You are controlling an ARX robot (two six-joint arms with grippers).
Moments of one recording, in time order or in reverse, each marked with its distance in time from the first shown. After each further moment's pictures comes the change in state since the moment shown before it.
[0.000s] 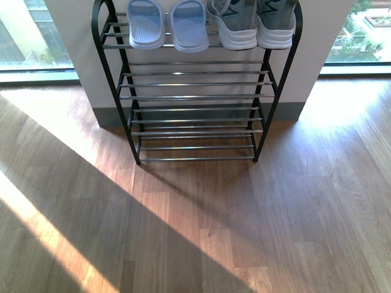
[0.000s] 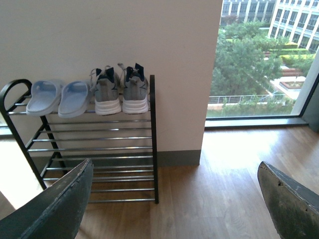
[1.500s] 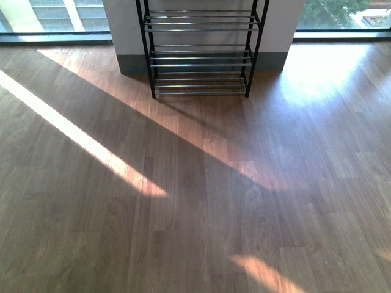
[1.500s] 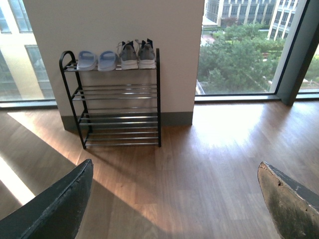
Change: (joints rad) left arm 0.000 0.000 0.000 0.000 0.000 0.000; right arm 0.000 0.000 0.000 0.000 0.001 0.000
